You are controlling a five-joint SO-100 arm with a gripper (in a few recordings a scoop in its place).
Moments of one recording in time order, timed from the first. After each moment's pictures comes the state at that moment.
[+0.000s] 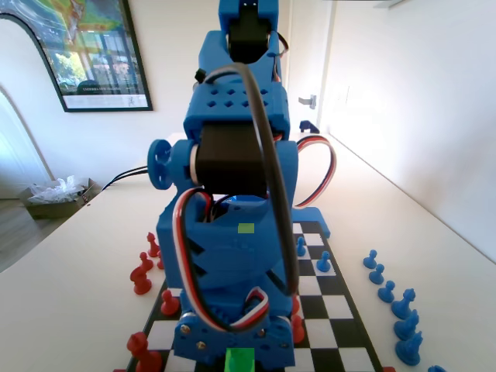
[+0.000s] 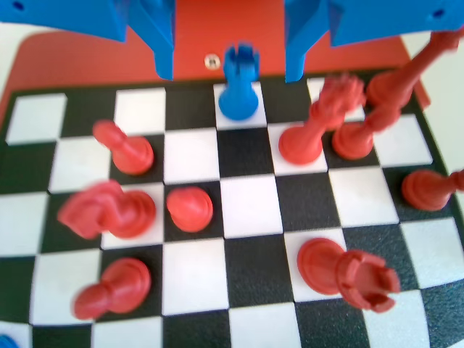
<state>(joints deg) 3.1 51.3 71.8 57.4 -88.2</state>
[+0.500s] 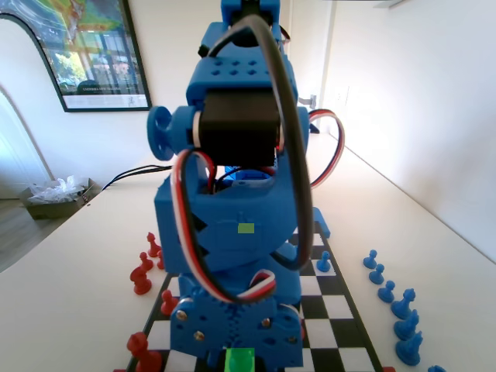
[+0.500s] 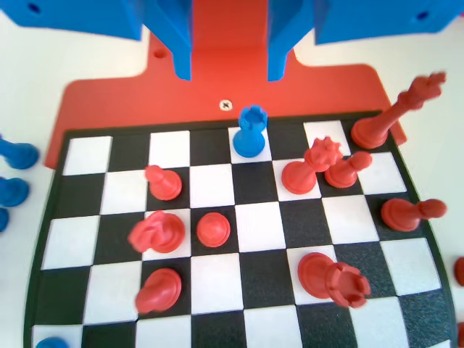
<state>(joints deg) 1.8 58.5 72.7 60.8 -87.5</state>
